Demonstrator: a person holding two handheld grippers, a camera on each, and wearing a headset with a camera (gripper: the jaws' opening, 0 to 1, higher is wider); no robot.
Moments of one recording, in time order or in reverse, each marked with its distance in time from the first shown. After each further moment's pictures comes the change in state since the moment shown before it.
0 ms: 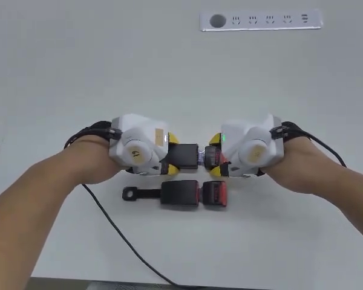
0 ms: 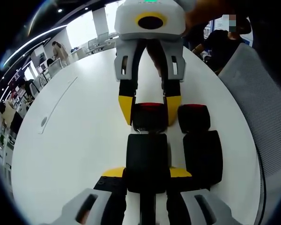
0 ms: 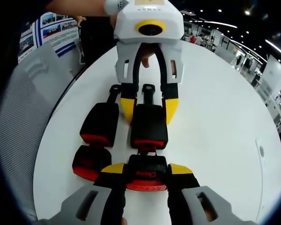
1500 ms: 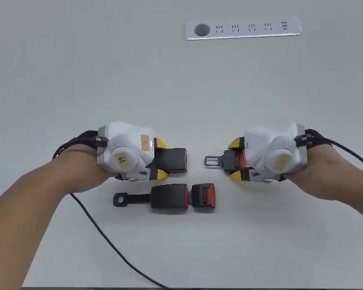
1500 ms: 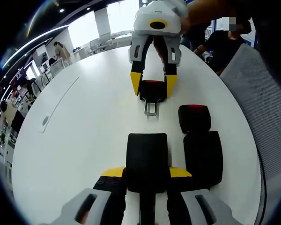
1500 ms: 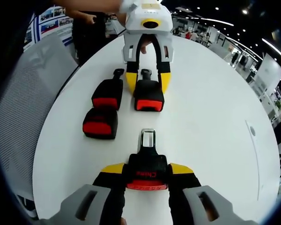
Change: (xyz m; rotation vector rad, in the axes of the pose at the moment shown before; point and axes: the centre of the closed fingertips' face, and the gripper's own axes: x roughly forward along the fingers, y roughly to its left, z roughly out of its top) left arm -0.001 -0.001 0.001 -0.009 -0.004 0.017; right arm -0.042 0.004 -0.058 0.011 0.050 -0.058
